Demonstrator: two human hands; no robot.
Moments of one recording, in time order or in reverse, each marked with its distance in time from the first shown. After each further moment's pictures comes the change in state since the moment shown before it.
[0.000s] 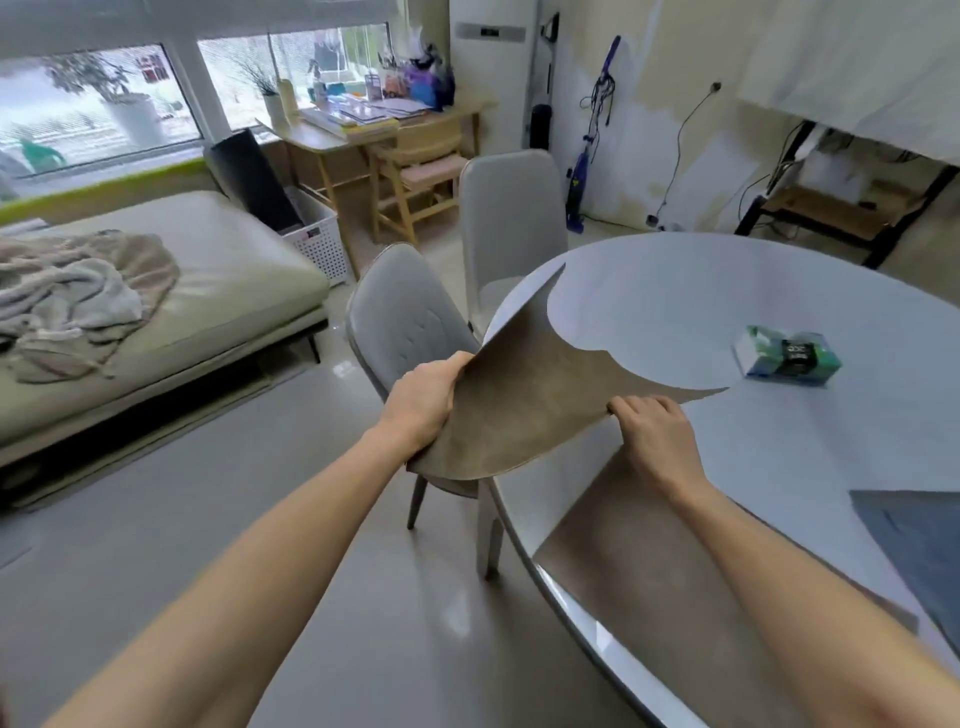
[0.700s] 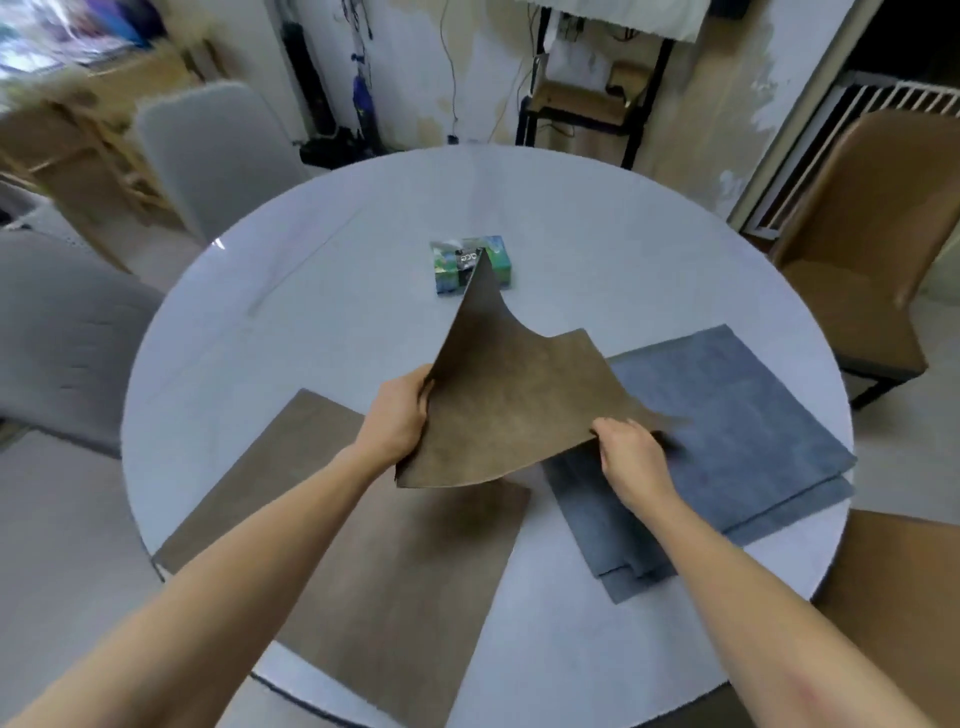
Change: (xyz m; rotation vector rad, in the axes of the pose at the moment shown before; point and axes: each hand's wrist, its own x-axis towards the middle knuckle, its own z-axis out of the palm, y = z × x) left_hand 0.049 0.397 0.314 -0.244 -0.237 0.009; right_hand -0.289 0.421 0.018 0.149 -0.298 0.456
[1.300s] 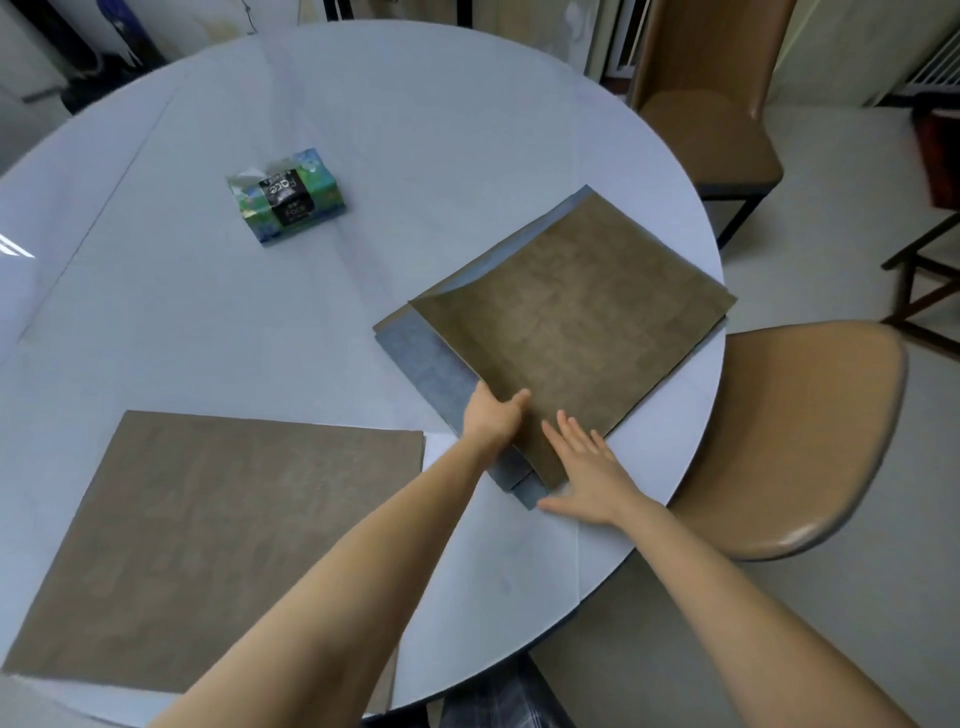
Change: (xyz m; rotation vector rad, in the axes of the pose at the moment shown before) left_hand -0.025 0.118 0.223 -0.521 -0.415 -0.570; right_hand -0.130 0.063 0.049 0.243 -0.569 0.234
